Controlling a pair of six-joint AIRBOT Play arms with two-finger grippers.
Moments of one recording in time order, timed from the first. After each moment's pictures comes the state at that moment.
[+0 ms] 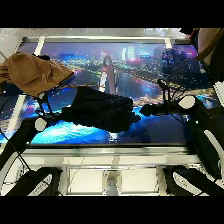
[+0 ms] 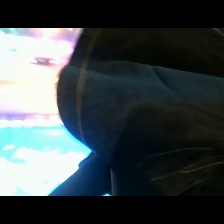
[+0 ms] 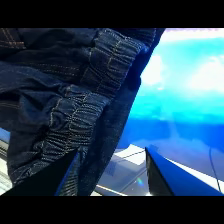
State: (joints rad) left arm -0.13 -0.91 0.51 1.31 -0.55 -1.76; right arm 0.11 -1.07 0.82 -0.97 1.00 1.27
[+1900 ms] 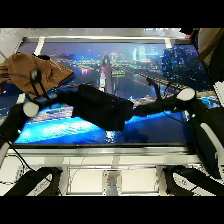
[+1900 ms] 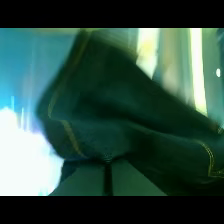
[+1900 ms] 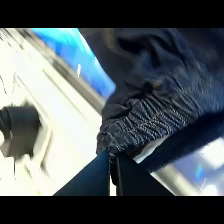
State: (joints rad) left arm -0.13 -0.95 0.86 1.28 -0.59 -1.60; right arm 0.13 -1.15 0.99 -0.62 1.26 1.08
